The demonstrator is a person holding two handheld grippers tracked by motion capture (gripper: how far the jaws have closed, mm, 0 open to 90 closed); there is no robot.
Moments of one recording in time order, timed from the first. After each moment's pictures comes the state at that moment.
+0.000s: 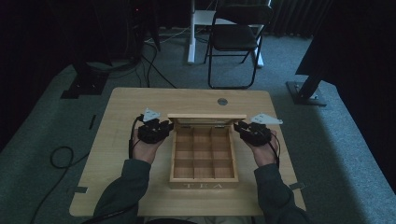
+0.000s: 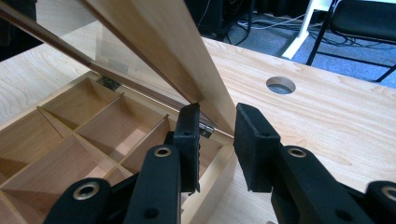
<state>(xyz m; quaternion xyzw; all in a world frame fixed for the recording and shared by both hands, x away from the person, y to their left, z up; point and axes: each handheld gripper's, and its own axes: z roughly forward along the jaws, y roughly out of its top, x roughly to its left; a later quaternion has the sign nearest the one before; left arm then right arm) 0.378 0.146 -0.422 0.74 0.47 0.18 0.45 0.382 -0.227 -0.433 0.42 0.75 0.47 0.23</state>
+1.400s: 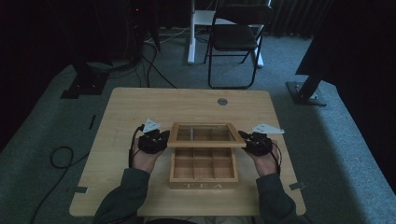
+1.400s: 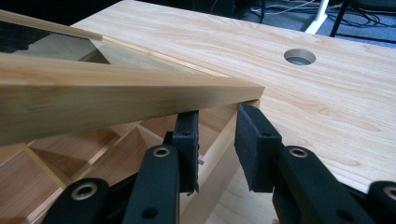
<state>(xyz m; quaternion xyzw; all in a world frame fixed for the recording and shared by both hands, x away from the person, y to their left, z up) 0.361 0.149 -0.451 0.75 0.45 0.16 0.45 0.362 -0.234 -0.456 0.42 0.75 0.47 0.19</state>
